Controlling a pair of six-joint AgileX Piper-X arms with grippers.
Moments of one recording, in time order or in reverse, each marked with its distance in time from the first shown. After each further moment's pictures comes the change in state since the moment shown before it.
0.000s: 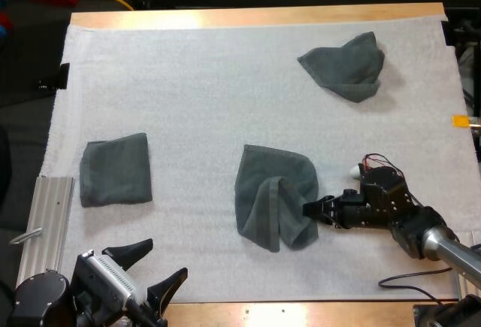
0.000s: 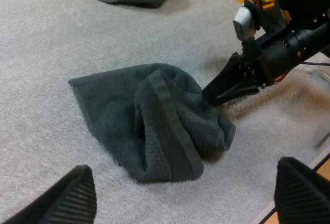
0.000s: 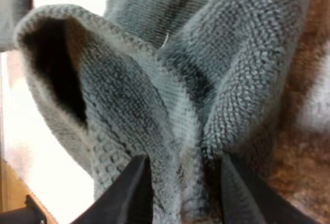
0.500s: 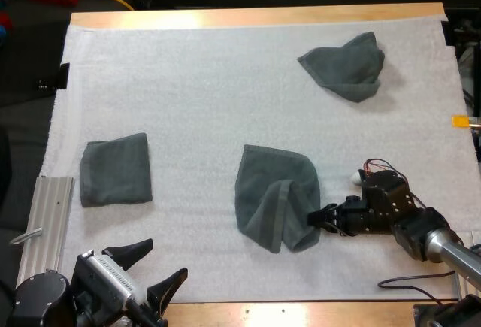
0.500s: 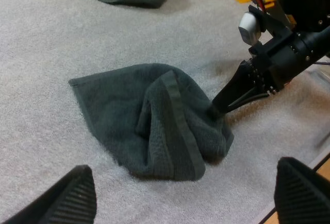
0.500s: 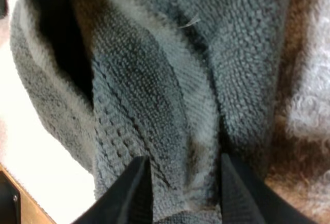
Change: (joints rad) left arm 0.000 0.000 0.000 0.000 0.000 0.000; right arm 0.000 -0.028 0.000 0.131 0.004 -0.083
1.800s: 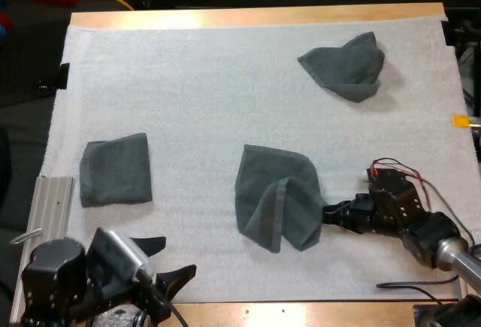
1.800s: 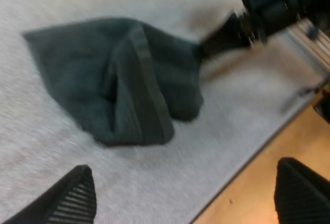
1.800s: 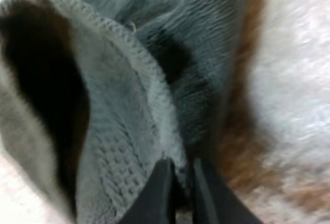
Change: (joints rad) left arm -0.111 0.180 0.000 0.037 0.018 0.020; right arm 0.000 -0.141 0.000 0.113 0.219 -0.134
